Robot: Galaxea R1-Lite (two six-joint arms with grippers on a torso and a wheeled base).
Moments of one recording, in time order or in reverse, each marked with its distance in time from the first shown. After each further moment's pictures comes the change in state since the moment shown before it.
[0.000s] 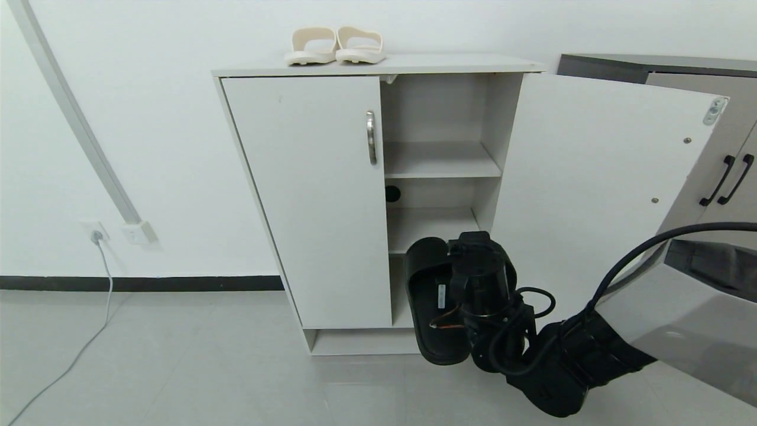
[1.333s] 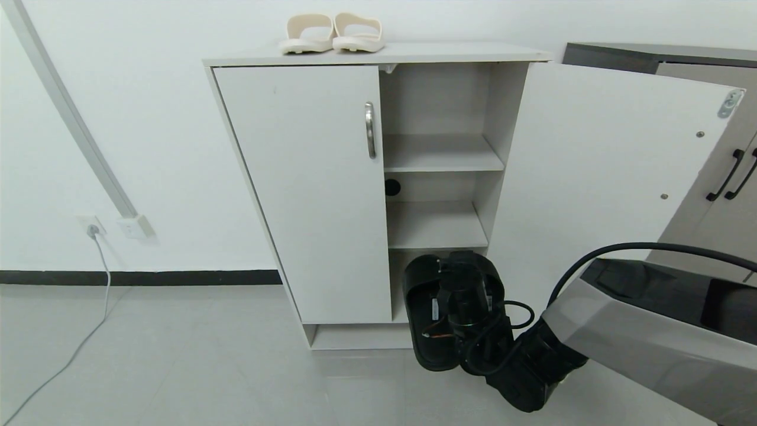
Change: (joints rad) left arm 0.000 0.001 -0.001 0.001 0.000 0.000; right arm -0.028 0.170 -0.078 -0.035 0.035 0.012
